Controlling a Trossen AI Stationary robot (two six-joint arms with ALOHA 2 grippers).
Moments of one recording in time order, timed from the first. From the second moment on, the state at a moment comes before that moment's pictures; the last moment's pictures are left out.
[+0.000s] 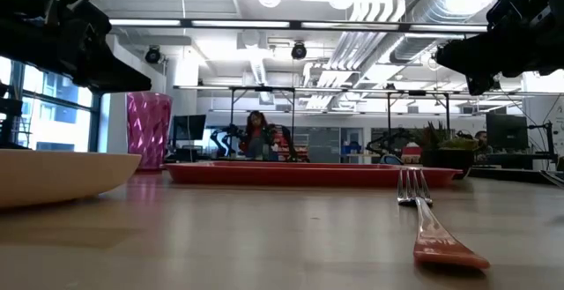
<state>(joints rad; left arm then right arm) 0.08 0.15 0.08 -0.16 -0.30 -0.10 -0.01 0.04 0.02 0.01 0.07 0.18</state>
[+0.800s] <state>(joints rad) 0.08 0.15 0.08 -0.11 -0.30 -0.08 -0.01 0.04 0.02 0.01 0.07 0.18</state>
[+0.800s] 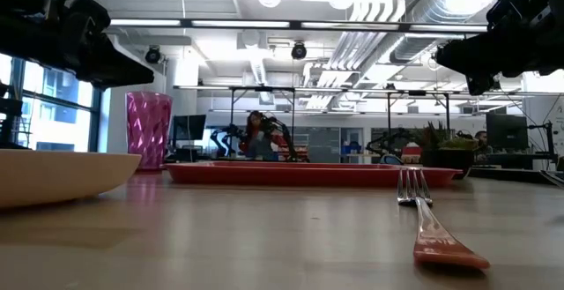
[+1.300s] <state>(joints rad) 0.08 0.15 0.08 -0.11 -0.30 -0.17 -0.01 0.04 0.02 0.01 0.07 0.18</state>
